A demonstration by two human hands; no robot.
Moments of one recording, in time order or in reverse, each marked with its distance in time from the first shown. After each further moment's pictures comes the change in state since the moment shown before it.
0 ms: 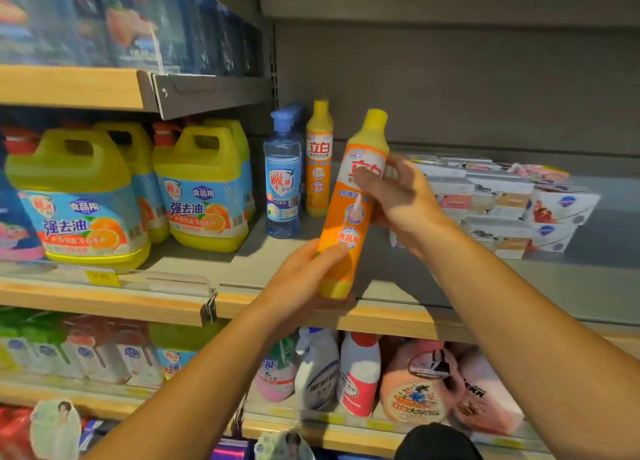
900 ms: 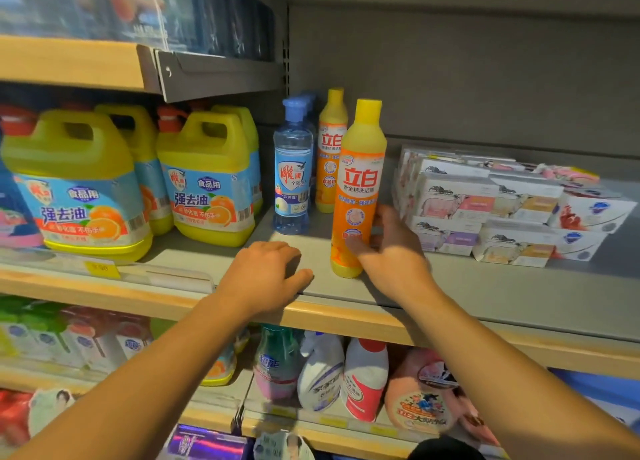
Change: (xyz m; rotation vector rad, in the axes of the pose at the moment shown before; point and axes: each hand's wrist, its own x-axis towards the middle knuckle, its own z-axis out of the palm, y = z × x) left_hand 0.037 -0.011 -0.077 1.524 0.166 0.333; right_hand -0.023 0.070 0.010 -0.689 -0.006 -0.071
